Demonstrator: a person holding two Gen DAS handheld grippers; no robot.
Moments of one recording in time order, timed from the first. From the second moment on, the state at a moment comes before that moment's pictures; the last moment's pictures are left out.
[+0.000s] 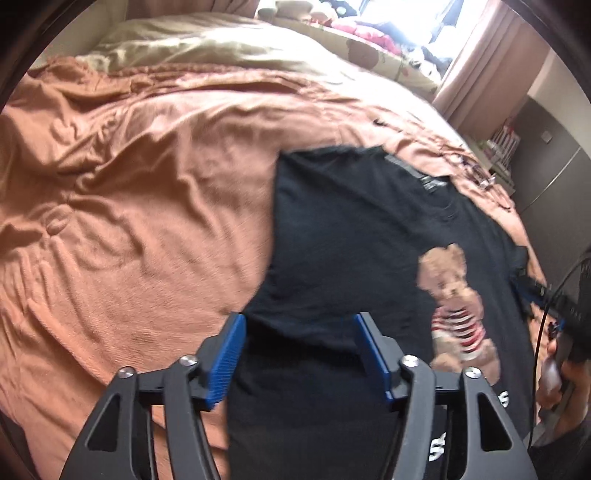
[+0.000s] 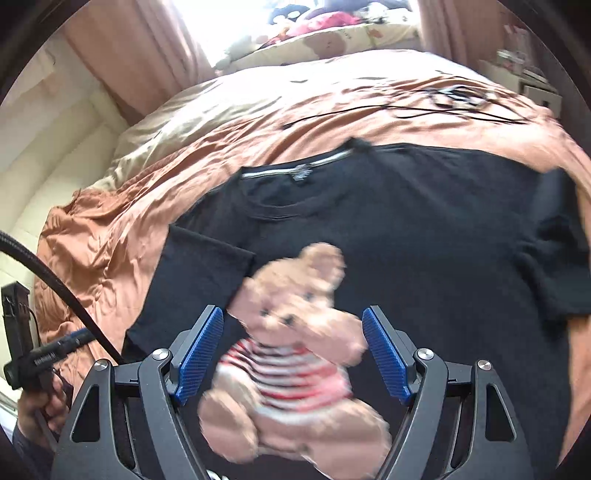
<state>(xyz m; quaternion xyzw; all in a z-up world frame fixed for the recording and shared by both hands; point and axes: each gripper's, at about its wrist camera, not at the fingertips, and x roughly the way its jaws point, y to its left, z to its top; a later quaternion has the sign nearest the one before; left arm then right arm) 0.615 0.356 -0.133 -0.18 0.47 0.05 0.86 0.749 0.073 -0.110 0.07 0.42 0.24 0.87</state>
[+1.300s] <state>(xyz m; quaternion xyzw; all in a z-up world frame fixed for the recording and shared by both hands) 0.687 0.062 -0.106 -0.13 0.47 -0.06 0.87 0.676 -0.216 -0.148 0.31 0.38 0.14 0.86</state>
